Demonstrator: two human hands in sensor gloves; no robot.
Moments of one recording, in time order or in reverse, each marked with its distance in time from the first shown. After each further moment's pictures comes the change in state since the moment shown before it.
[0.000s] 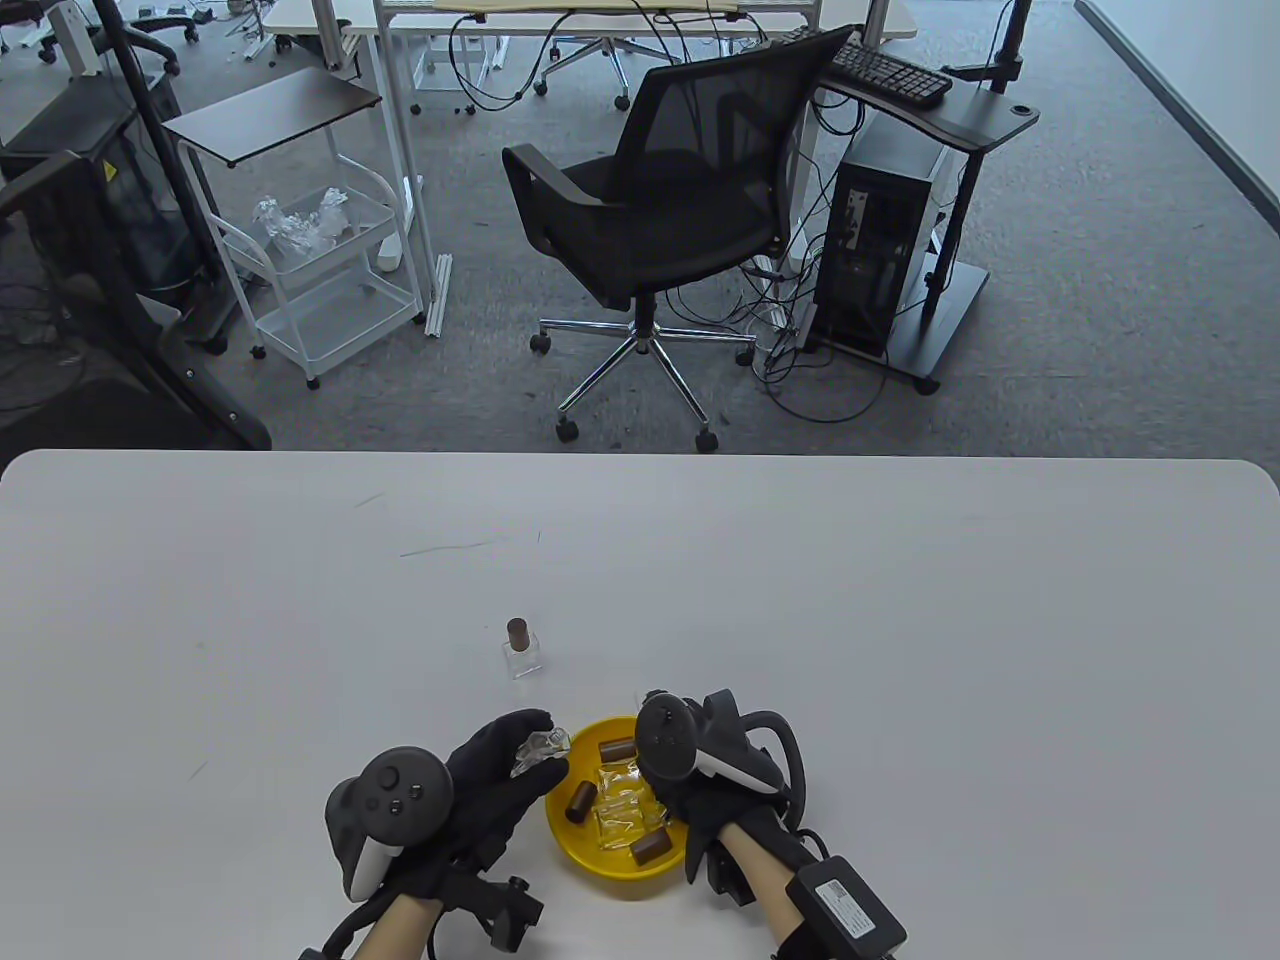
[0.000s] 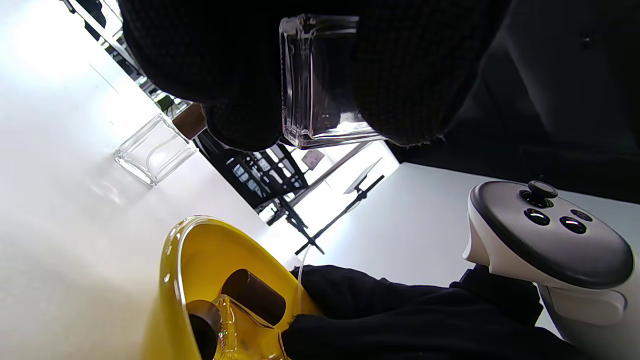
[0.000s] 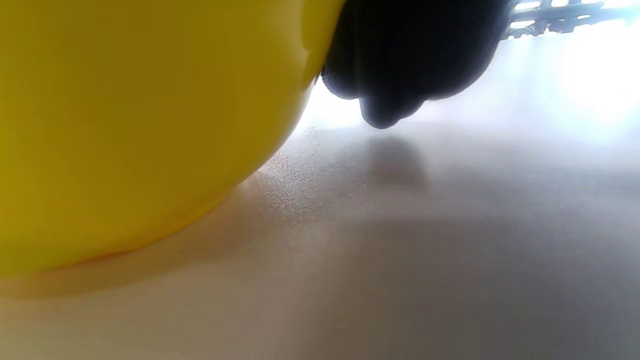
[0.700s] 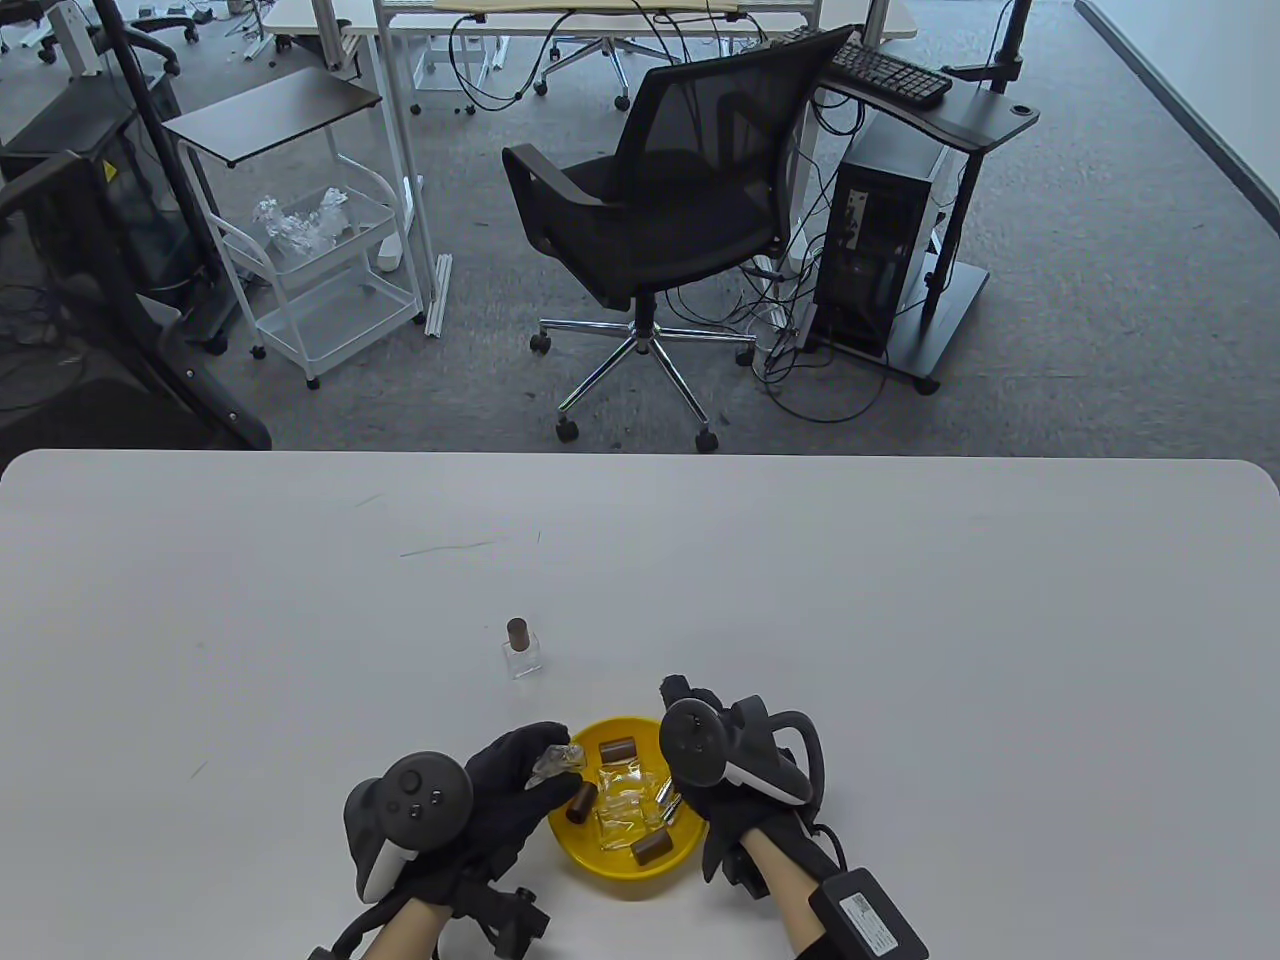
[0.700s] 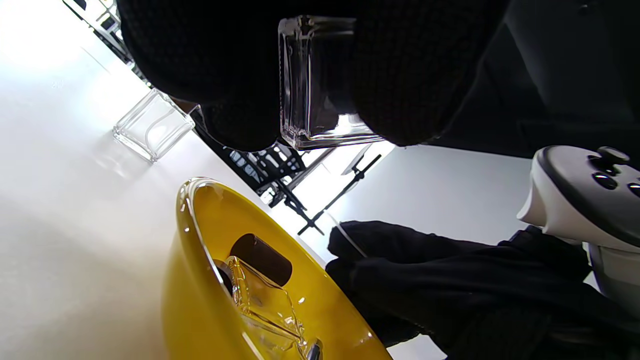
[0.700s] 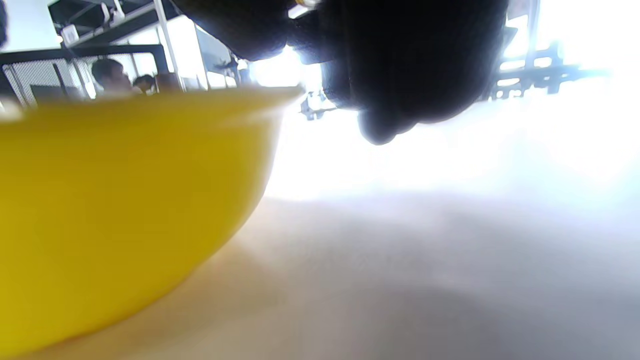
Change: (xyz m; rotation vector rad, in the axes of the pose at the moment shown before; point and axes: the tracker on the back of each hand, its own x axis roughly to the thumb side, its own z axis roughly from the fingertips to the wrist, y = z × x) left_hand 0.004 -0.012 0.001 -0.060 -0.017 -0.032; right_hand -0.017 -0.019 0.023 -0.185 -0.028 -0.023
